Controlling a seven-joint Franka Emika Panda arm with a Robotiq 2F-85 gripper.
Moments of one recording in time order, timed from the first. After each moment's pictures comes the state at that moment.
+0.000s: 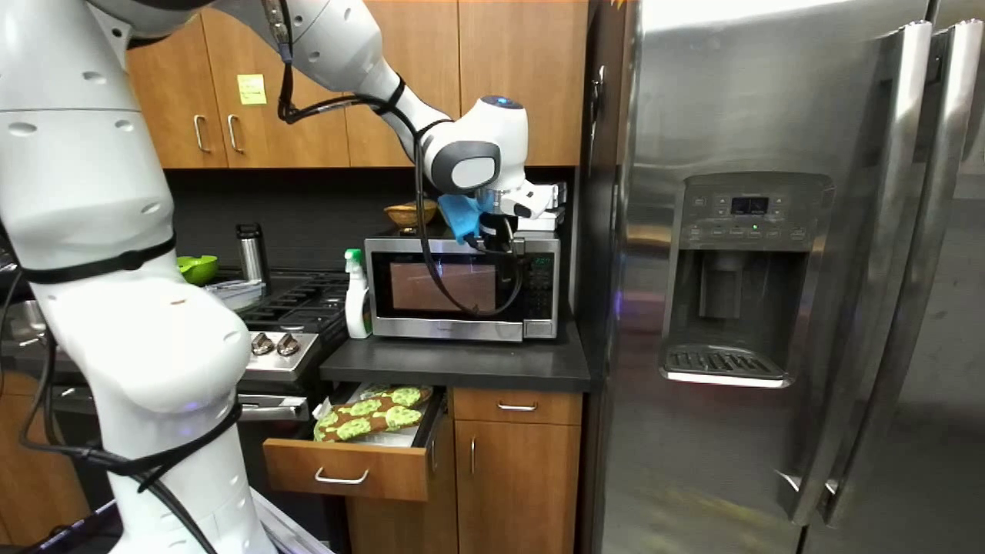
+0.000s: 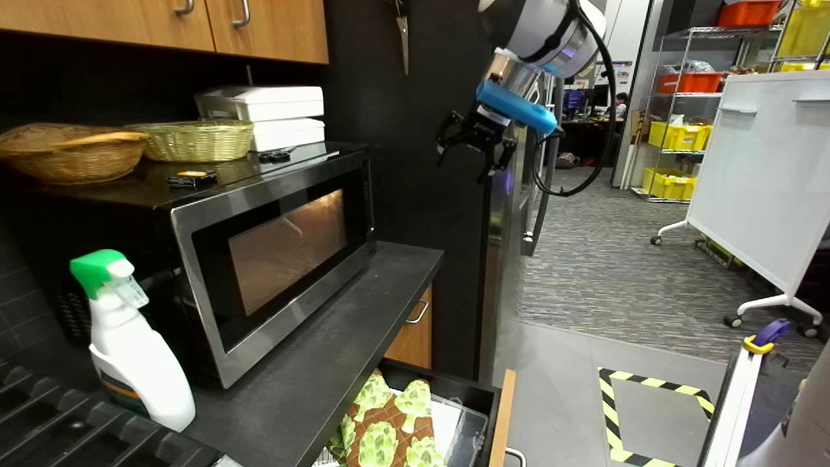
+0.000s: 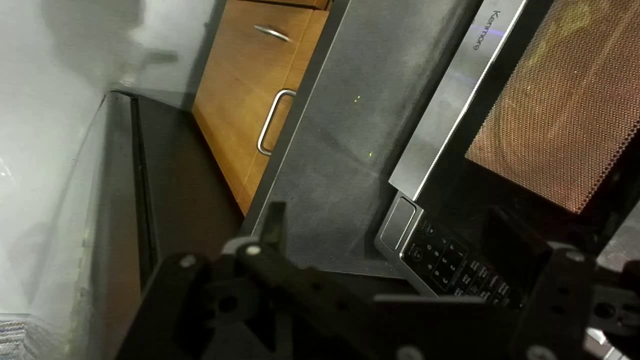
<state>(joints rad) -0.06 -0.12 -0.14 -2.31 0.48 2.47 0.17</state>
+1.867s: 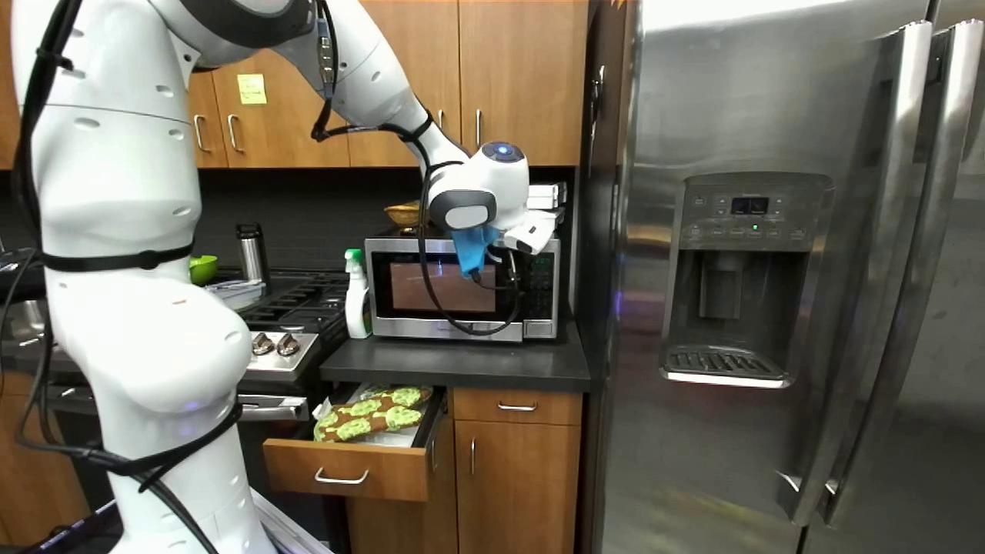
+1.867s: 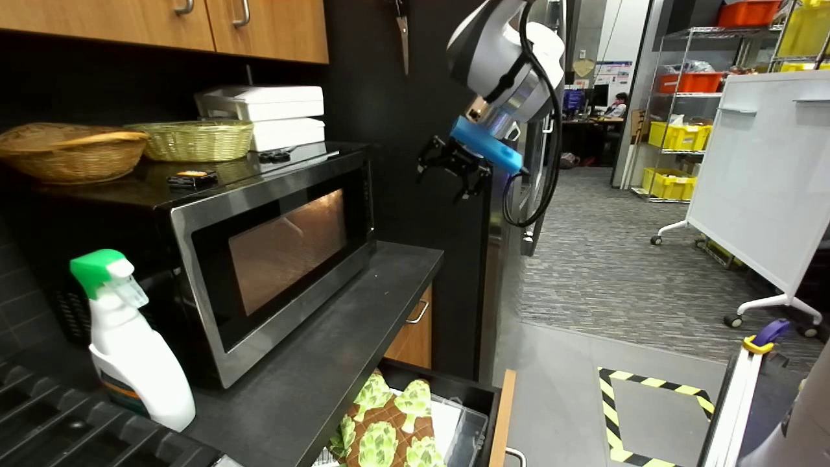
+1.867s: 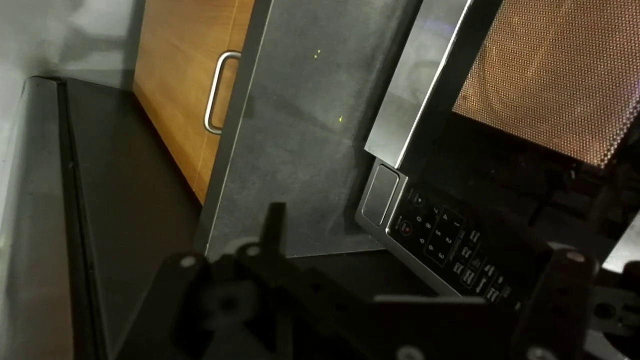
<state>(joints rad) -0.05 0.07 -0.08 -2.26 0.84 2.71 -0.02</state>
